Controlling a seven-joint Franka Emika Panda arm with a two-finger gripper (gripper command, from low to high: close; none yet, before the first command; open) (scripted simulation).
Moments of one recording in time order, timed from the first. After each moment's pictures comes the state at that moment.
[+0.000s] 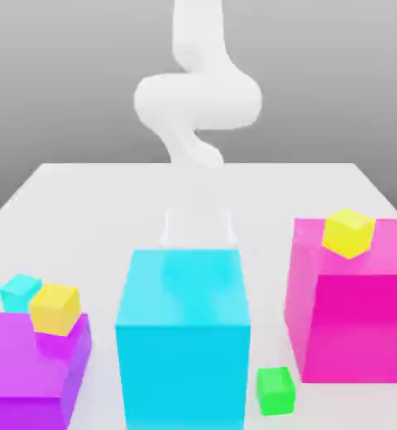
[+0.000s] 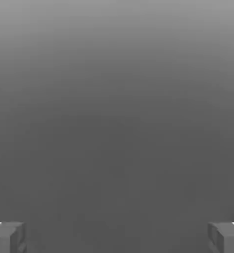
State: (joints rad) arm 0.00 -0.71 -0.08 -2.34 0.02 2.35 0.73
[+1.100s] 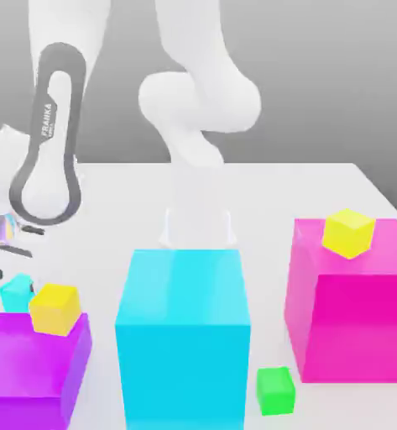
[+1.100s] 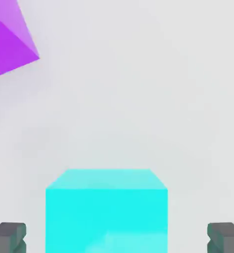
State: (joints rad) arm -0.47 0.34 -0.37 -2.64 0.58 2.93 -0.21
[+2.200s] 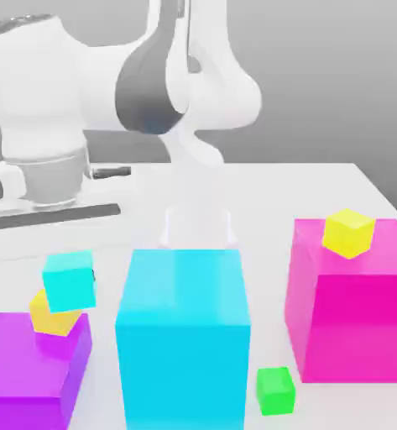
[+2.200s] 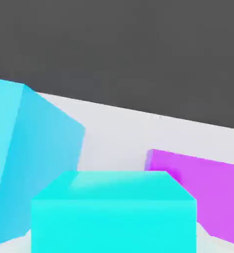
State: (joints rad) arm 0.14 -0.17 -0.34 -2.46 0.05 2.39 0.19
